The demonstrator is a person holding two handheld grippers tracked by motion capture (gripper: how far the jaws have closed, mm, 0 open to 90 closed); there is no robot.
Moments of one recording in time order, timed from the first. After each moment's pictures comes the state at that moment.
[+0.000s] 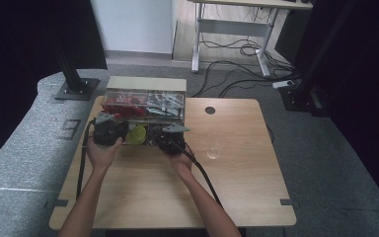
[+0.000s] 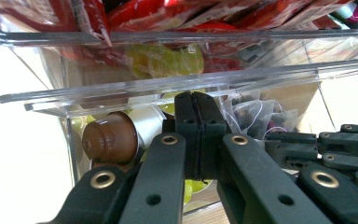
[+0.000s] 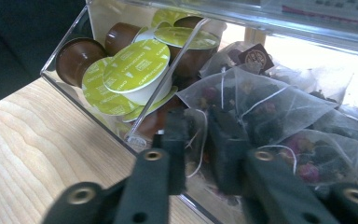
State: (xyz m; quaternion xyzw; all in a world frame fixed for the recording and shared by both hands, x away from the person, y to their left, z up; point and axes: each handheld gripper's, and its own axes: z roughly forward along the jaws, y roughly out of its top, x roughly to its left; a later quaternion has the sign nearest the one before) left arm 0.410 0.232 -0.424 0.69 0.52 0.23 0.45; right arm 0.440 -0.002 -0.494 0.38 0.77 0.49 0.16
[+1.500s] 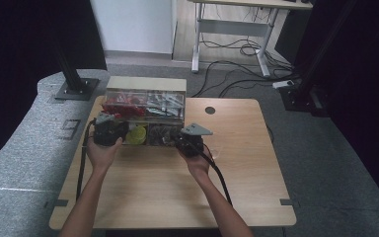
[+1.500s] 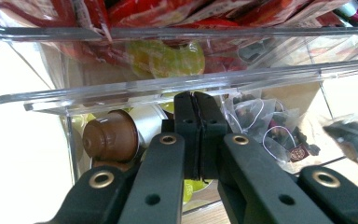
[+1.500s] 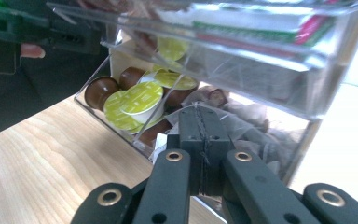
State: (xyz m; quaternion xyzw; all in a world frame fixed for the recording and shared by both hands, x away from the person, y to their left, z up) left arm 0.410 0.232 -0.425 0.69 0.52 0.23 0.45; right arm 0.405 -0.062 -0.450 0.36 0.73 0.54 0.20
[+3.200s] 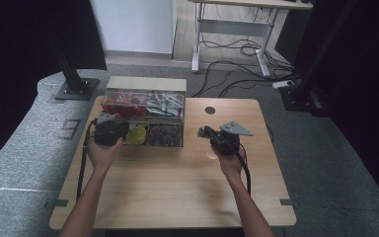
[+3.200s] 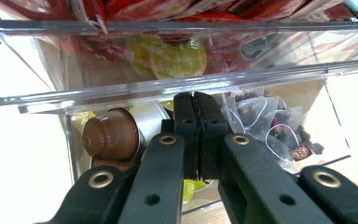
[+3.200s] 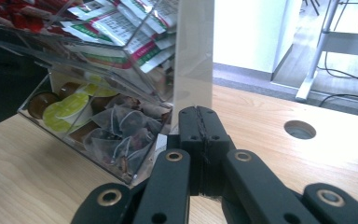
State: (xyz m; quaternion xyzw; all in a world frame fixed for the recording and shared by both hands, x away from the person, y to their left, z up) left arm 0.412 0.230 -0.426 0.69 0.52 0.23 0.44; right arm 0.396 -0.161 -0.429 0.41 0.69 0.54 0.25
